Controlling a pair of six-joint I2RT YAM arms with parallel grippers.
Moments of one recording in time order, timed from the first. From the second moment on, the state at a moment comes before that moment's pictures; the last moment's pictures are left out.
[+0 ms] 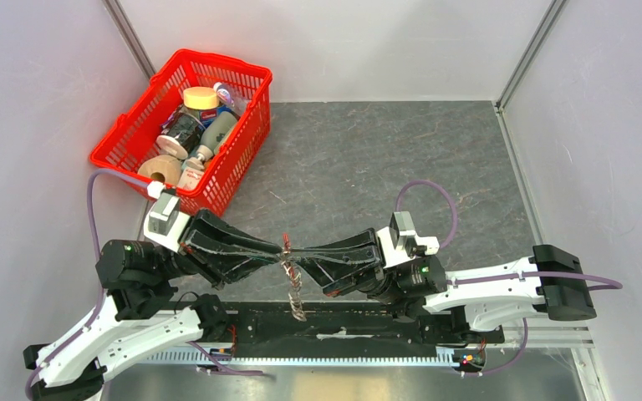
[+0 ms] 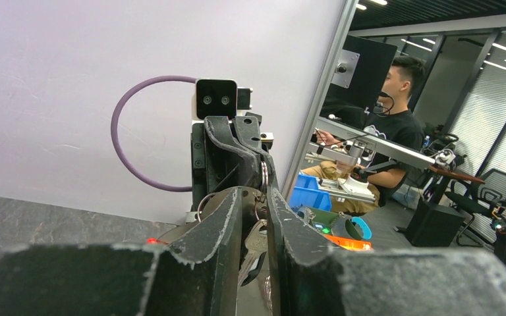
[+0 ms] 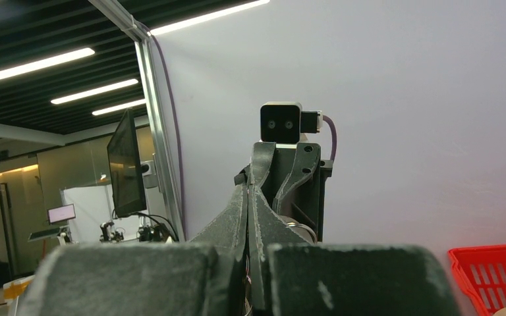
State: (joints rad) left arm -0.98 0.47 0.87 0.19 0.47 -0.59; right arm 1.52 1.28 0.81 1.44 0.07 0.22
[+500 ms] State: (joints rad) left arm -0.98 0.47 0.87 0.20 0.47 -0.59; right arm 1.52 1.29 0.81 1.44 0.09 0.21
